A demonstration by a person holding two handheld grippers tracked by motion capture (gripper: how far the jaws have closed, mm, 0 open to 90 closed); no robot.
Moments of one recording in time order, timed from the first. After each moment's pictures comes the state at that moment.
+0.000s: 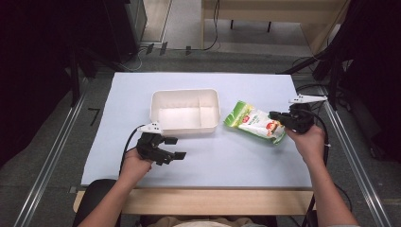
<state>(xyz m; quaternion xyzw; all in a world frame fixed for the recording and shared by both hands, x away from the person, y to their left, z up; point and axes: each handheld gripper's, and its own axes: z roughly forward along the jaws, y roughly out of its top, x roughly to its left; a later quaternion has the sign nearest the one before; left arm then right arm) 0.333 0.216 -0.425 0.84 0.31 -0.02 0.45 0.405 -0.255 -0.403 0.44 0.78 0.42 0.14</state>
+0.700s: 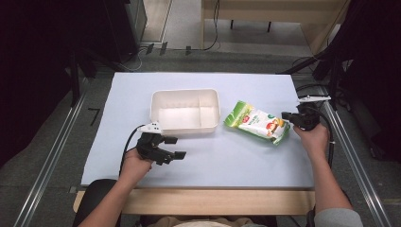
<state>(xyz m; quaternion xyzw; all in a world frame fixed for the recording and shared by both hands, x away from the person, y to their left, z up) 0.332 0.216 -0.425 0.84 0.31 -0.01 0.45 0.445 -0.301 -0.453 0.52 0.76 0.37 0.15</state>
